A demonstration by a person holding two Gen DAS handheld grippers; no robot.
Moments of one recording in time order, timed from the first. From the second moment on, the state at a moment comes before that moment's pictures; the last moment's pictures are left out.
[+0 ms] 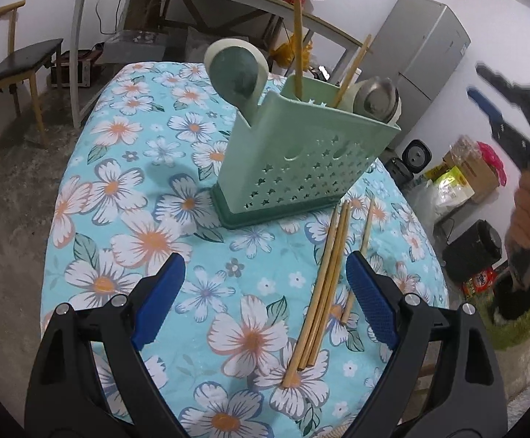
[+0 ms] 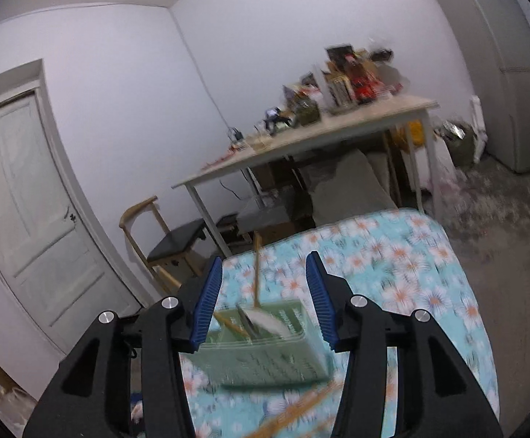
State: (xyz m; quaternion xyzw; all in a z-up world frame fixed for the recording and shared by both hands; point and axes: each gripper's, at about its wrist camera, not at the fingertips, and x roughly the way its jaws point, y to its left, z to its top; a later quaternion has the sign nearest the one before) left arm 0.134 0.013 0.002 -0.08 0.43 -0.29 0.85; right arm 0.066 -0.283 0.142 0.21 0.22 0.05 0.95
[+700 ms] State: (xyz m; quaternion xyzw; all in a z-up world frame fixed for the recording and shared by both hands) left arm 0.120 -0.004 0.005 -0.03 0.41 -0.31 0.86; right arm 0.068 -0.258 -0.074 0.39 0.46 0.05 0.80
